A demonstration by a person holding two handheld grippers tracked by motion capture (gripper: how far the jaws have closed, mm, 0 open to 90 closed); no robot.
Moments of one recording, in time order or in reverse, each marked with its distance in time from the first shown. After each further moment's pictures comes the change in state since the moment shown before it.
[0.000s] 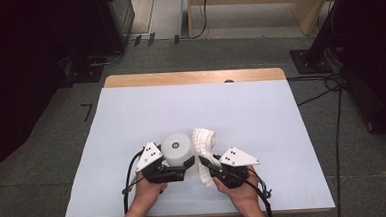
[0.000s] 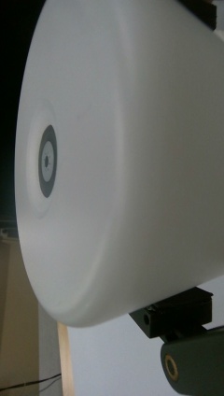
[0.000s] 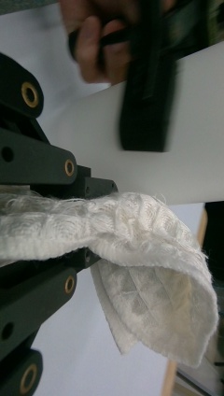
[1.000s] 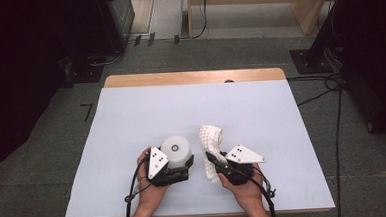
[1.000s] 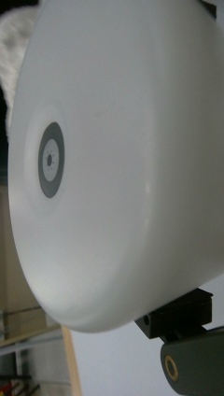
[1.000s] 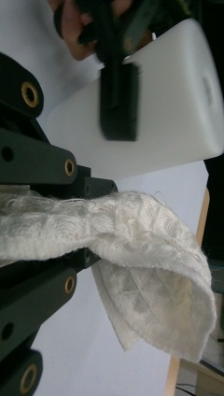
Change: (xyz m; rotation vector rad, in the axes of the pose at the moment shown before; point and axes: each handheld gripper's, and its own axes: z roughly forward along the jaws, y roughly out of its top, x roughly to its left) left arm -0.008 -0.009 0.003 -0.005 0.196 0.077; right arm -0.014 -0.001 -0.007 -0.018 -0.067 0.022
